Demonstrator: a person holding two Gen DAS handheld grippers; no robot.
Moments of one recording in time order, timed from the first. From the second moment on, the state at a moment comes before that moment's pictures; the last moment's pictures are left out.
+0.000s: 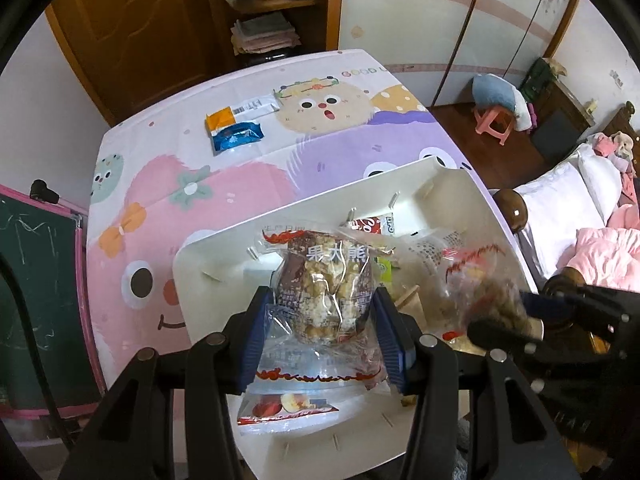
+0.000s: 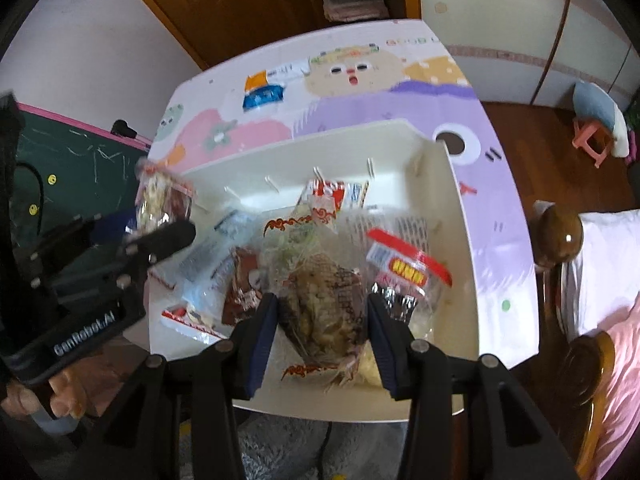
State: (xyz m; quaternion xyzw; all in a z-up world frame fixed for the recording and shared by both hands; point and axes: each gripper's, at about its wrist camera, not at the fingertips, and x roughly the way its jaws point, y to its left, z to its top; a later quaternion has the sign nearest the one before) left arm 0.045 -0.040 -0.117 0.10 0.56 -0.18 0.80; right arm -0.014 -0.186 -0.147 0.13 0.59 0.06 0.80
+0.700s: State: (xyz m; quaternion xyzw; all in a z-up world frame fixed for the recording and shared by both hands) left arm 0.053 -0.039 -0.138 0.09 0.59 -0.17 0.79; right arm -0.014 -0.177 -0.161 0.12 0.61 0.06 0.78
